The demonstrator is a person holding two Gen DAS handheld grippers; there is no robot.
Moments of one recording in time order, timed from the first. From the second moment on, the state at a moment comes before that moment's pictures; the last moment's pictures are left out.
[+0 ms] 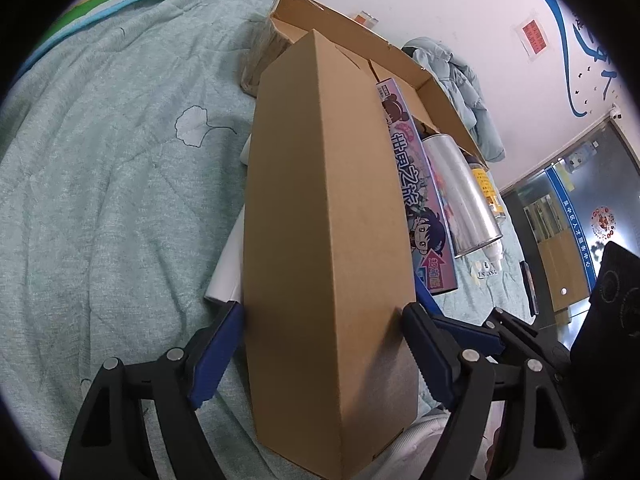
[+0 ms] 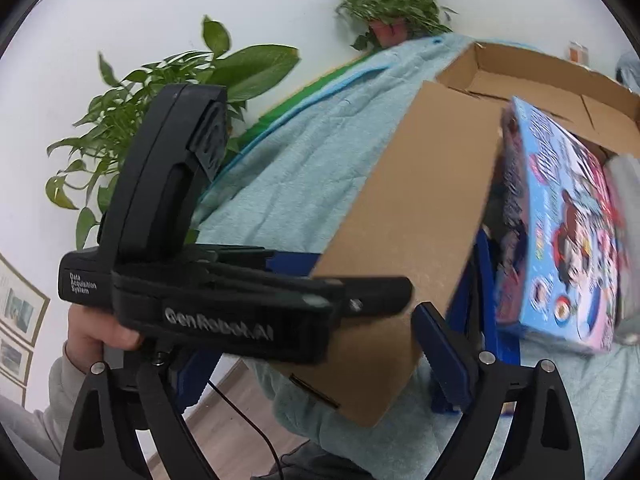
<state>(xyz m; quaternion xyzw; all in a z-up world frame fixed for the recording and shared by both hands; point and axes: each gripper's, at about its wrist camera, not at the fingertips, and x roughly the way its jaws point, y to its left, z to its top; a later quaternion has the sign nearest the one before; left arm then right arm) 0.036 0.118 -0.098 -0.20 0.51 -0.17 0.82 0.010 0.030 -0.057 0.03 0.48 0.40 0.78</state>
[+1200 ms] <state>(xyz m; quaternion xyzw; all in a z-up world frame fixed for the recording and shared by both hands) 0.074 0.073 0.015 -0.09 0.39 -0.20 0.89 0.065 0.002 0.004 0.02 0.38 0.34 0.86</state>
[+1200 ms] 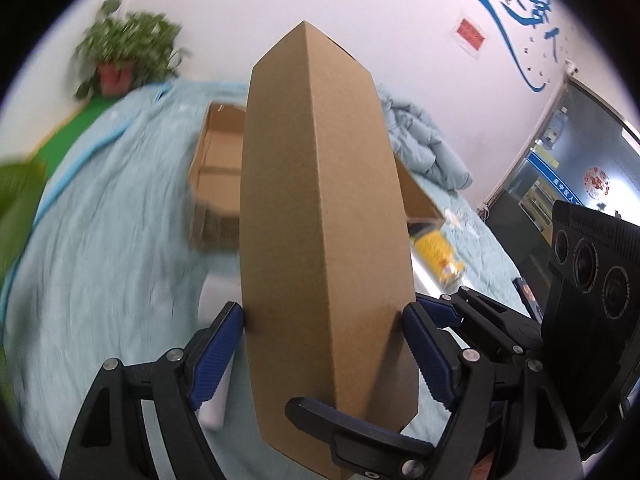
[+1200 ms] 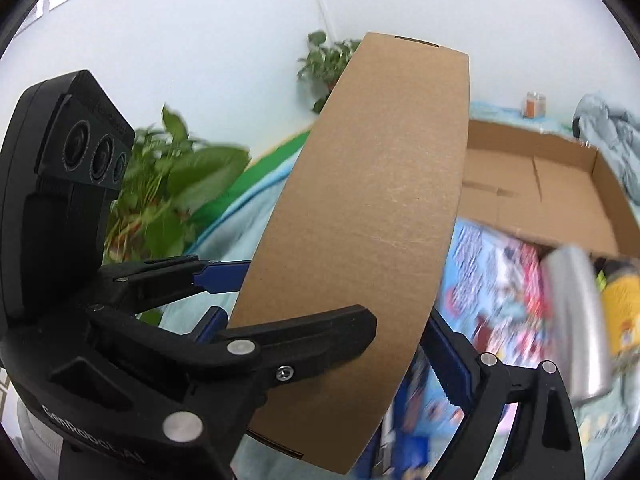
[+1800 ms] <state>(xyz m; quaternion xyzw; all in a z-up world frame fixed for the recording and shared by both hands) 0.198 0.063 0.032 -0.08 0.39 -0.21 0.89 0.192 -0.011 0.046 0.02 0.39 0.31 0.87</state>
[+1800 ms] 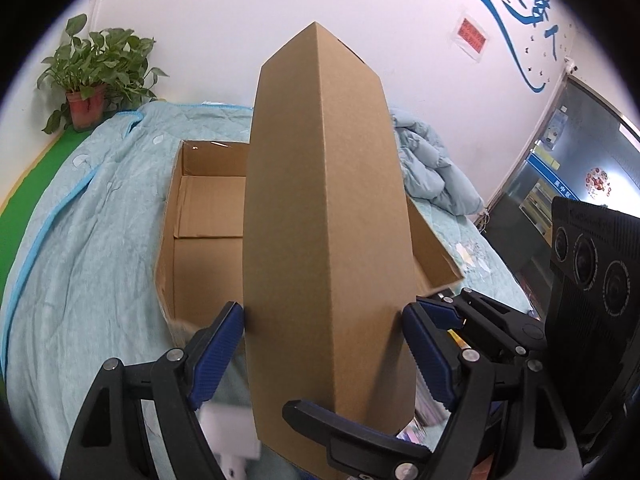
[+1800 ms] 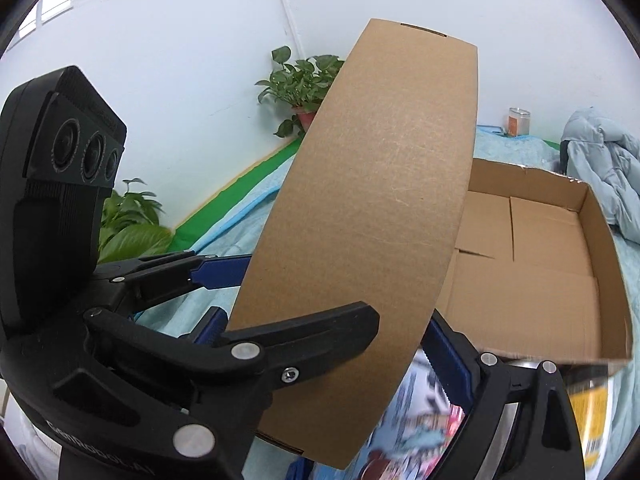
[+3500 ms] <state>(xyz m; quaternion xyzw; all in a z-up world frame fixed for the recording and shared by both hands) 0.194 0.126 0.000 -0.09 0.33 -0.05 0.94 0.268 -0.016 -0.018 0.03 0.43 0.26 0.86</state>
